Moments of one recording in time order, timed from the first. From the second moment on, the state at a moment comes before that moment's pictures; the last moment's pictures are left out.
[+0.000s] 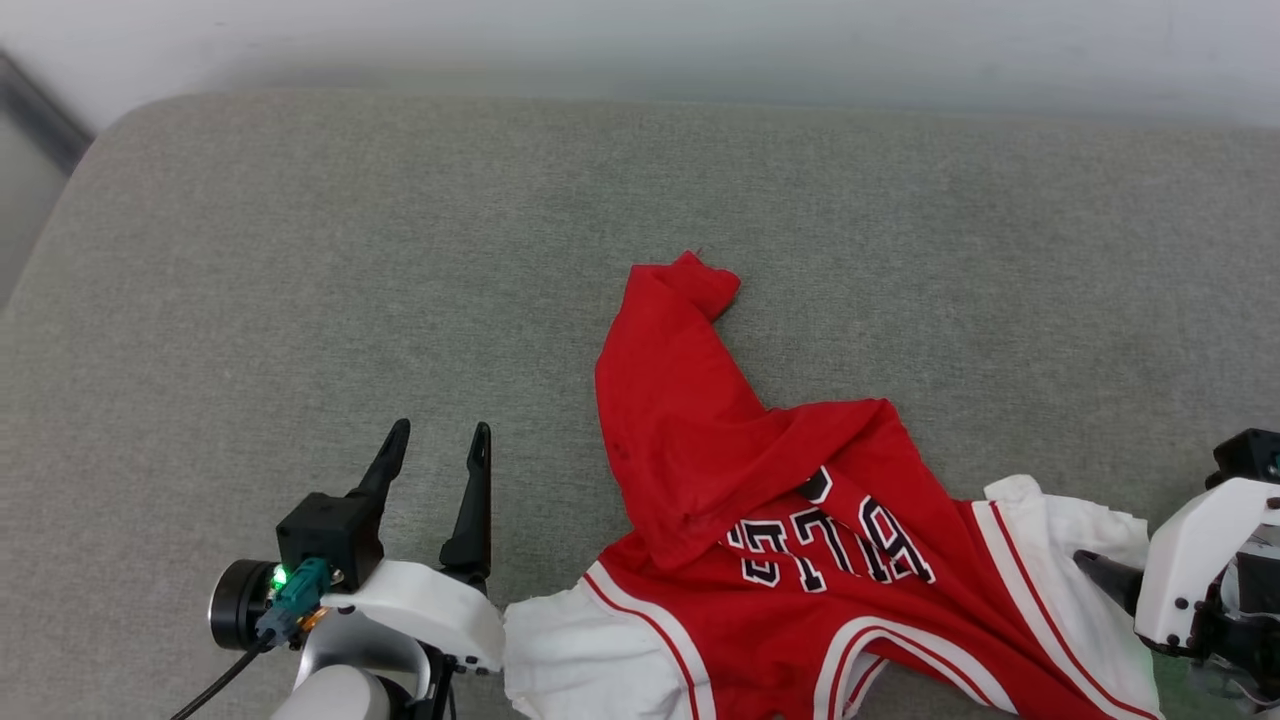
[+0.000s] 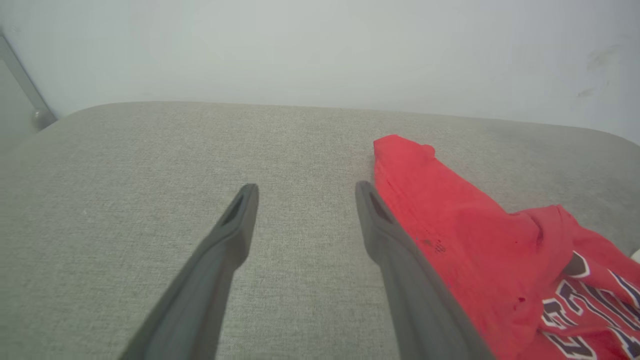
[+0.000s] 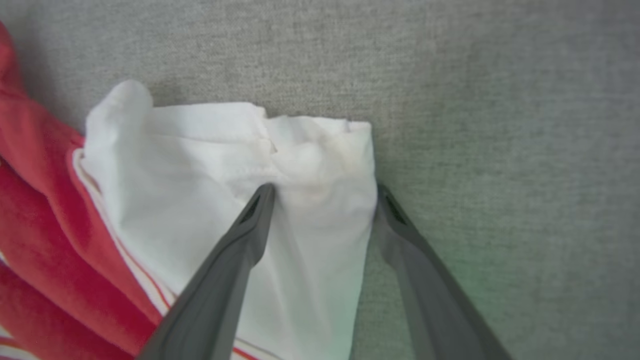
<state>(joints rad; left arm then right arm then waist) -0.19 0.41 -0.52 0.01 -0.56 0.33 -0.17 -0.23 -0.23 -0.17 0.33 0.41 0.13 0.85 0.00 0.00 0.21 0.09</state>
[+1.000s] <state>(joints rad) -0.09 0.58 -0.66 0.04 -0.88 0.17 0.52 -0.12 -0.16 -0.11 0.09 0.37 0.13 0.82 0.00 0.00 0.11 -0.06</state>
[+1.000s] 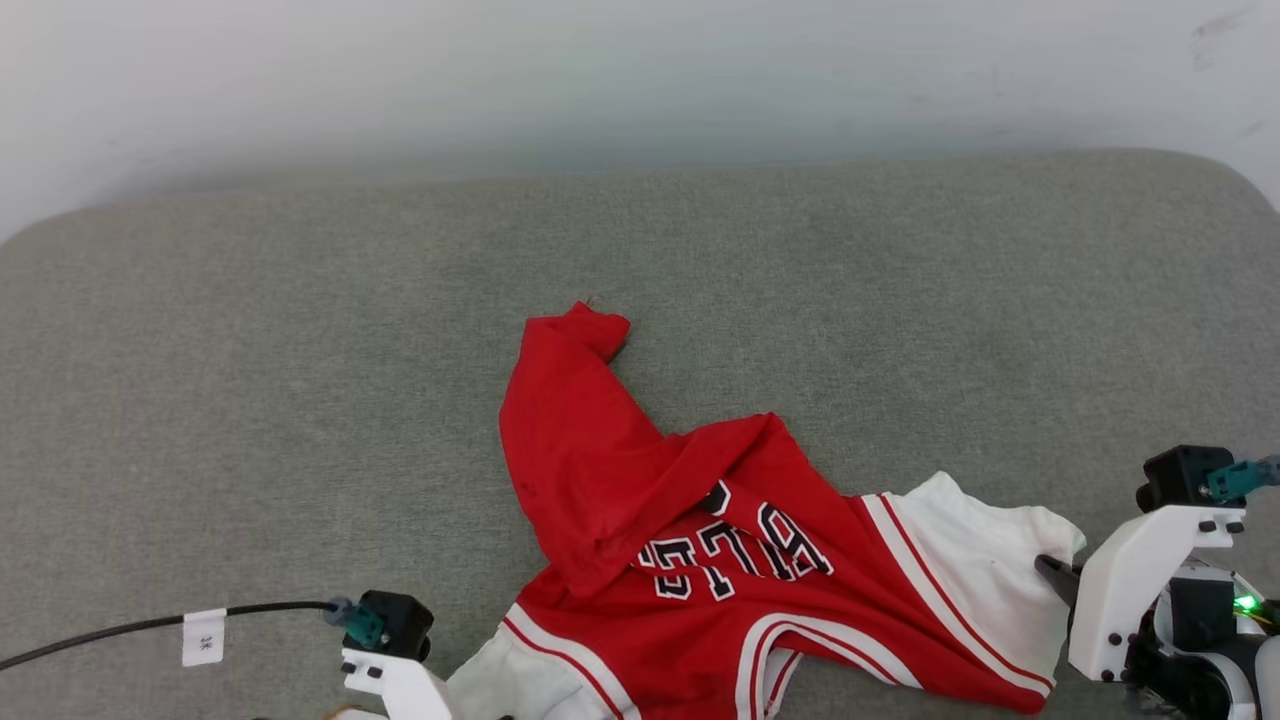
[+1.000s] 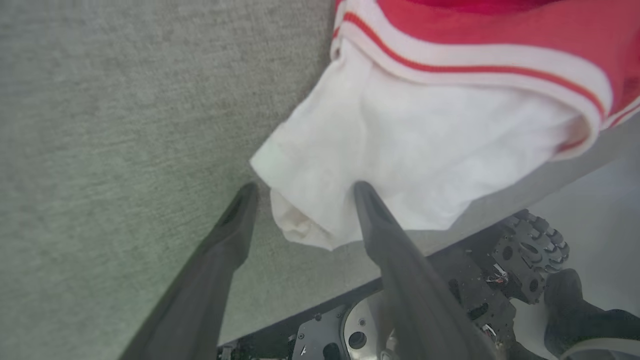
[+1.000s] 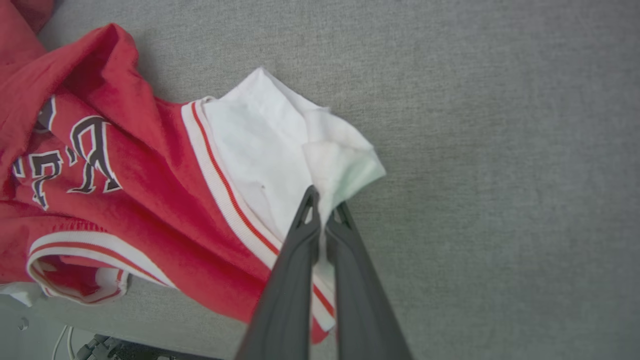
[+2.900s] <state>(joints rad) -1.40 0.45 -0.36 0.56 -0.65 0.12 0.01 -1.33 -0.34 0.09 0.56 0.21 0.13 0.26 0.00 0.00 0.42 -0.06</state>
